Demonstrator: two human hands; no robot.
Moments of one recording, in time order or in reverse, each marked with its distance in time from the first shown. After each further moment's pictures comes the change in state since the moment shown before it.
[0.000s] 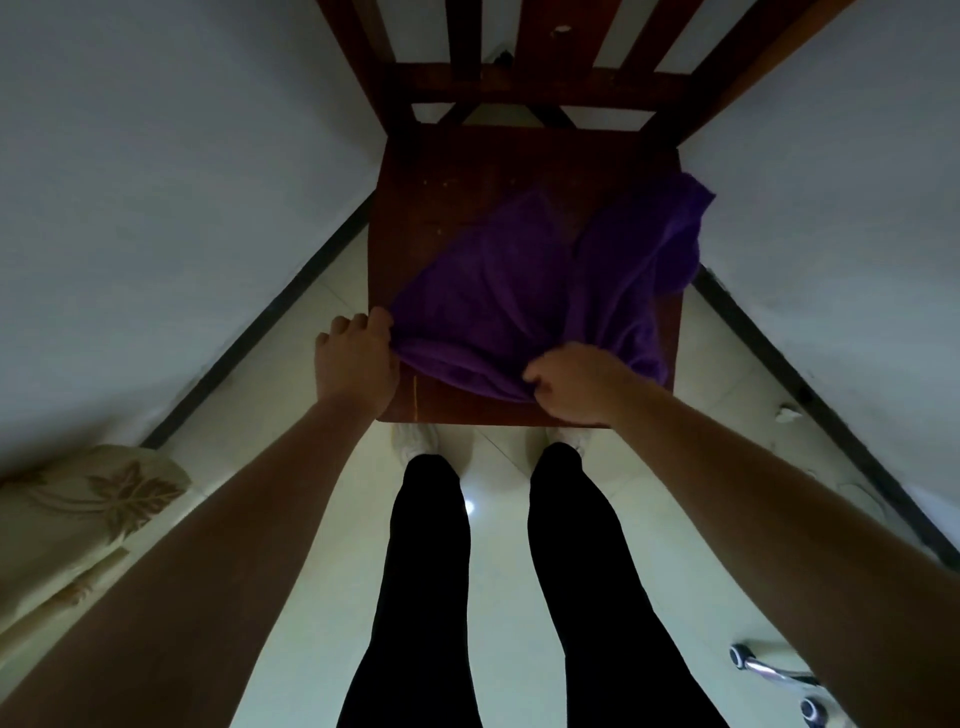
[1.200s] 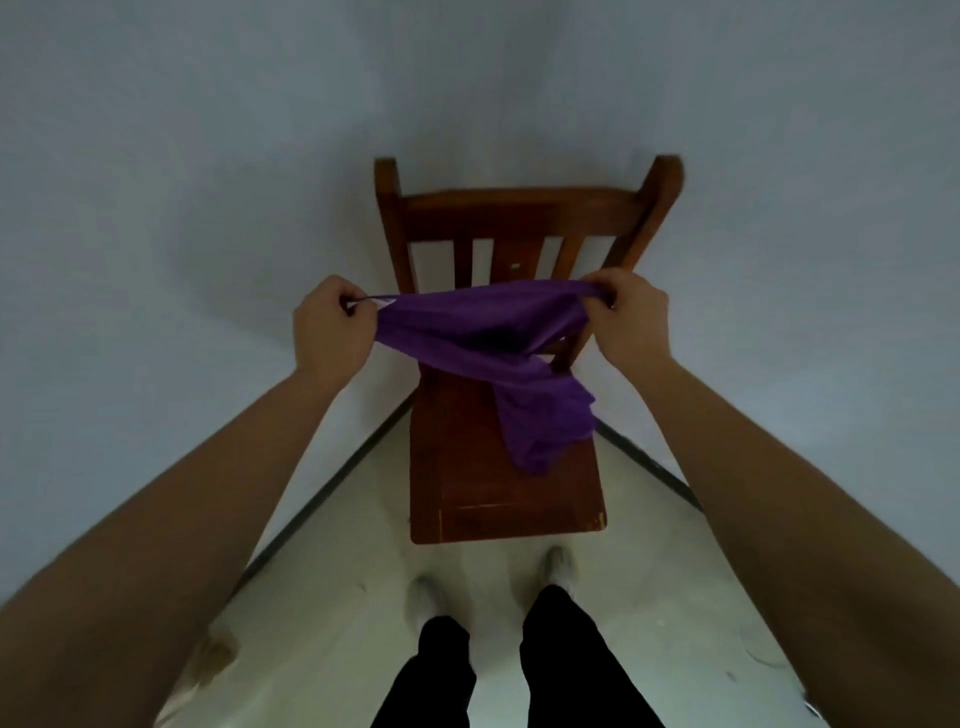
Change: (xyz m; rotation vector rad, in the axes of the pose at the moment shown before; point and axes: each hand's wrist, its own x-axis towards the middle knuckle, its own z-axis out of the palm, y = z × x) left_hand -0.086 0.027 -0.370 -0.767 0.565 0.086; right_hand -0.243 -0.090 -0.235 0.485 1.243 0.162
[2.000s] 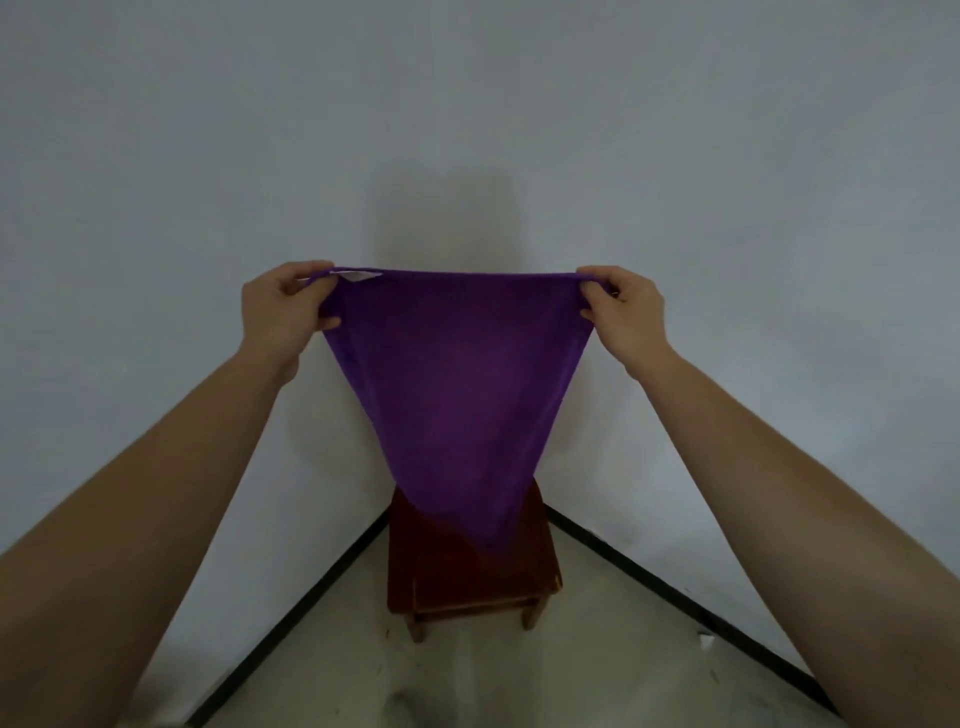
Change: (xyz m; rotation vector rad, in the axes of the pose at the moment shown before) left_hand -0.132 0.181 -0.166 -0.616 0.086 0.109; right_hand -0.118 -0.084 -0.225 0.545 0.267 -0.104
